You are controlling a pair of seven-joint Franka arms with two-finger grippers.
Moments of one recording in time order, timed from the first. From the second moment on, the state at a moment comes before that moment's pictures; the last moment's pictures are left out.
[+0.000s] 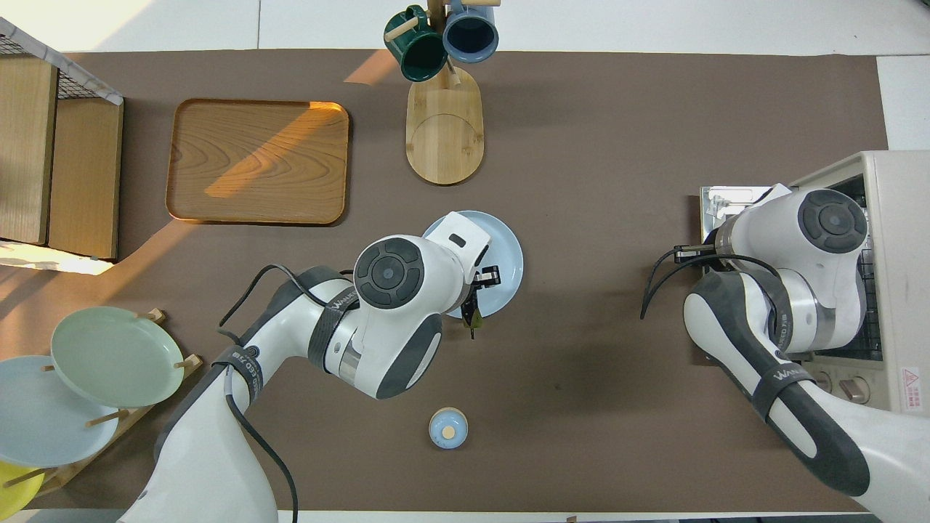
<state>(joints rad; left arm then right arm) -0.71 0.31 -0.03 -1.96 -0.22 2.44 -0.66 0.07 0.18 -0.04 -2.22 -0.05 2.41 0.09</state>
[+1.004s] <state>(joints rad) -0.43 0.19 0.02 -1.80 -0.19 2.08 -0.32 0.24 0.17 -0.04 -2.08 0.08 2.32 0.09</state>
